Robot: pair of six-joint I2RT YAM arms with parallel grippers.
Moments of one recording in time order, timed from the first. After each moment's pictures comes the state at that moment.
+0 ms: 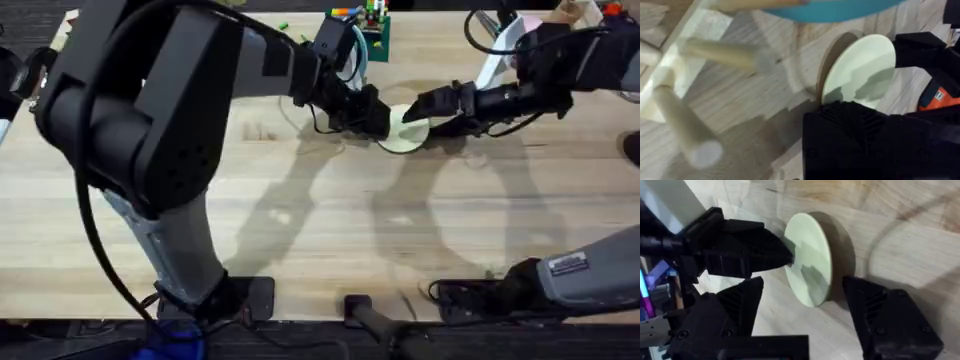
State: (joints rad) left arm -0.48 2.00 1.21 -0.30 0.69 -0.47; right arm -0.13 1.78 1.03 -0.67 -0.84 -0.11
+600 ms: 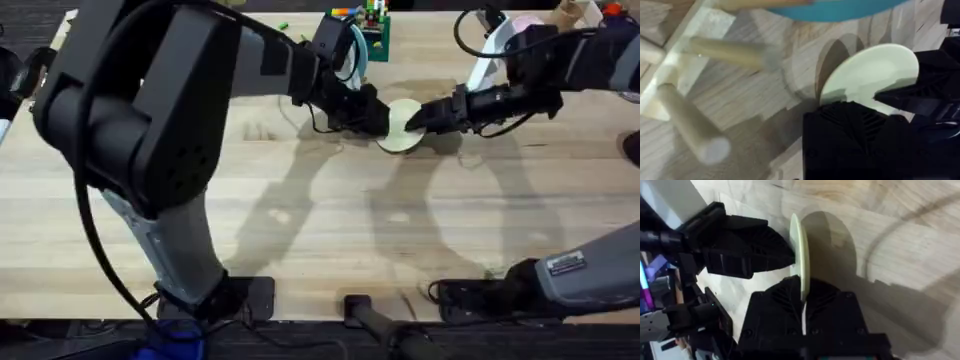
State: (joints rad) left arm -0.48 2.00 1.21 -0.30 0.71 -0.47; right arm -0.09 1.80 1.03 -0.66 -0.84 -0.12
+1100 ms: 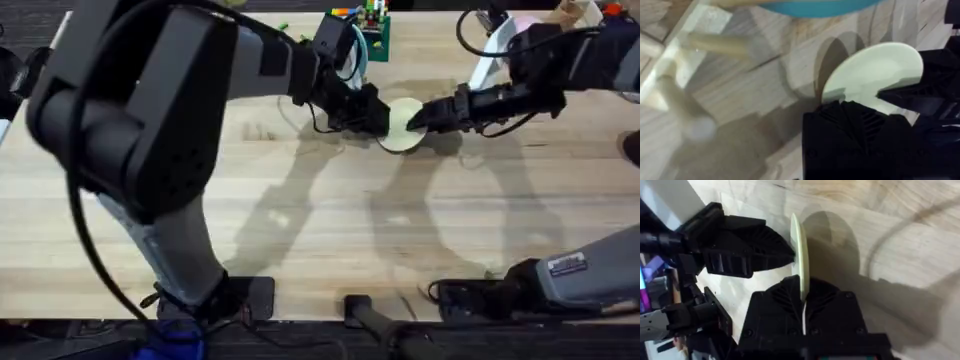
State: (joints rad) left arm -0.48 1.98 1.21 -0.32 0.67 -0.47; right arm -0.10 1.78 1.03 -0.67 -0.84 -0.13
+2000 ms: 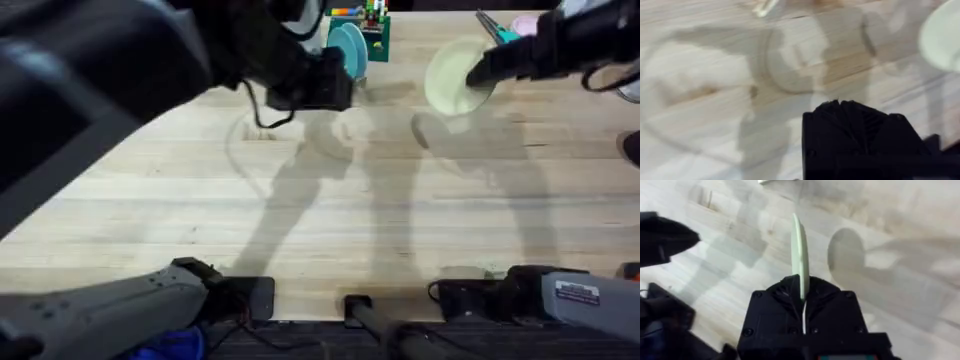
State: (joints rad) left arm -0.49 1.39 1.21 -0.84 0.23 -0.41; right arm -0.07 1.40 1.38 -1.16 -0.50 -0.25
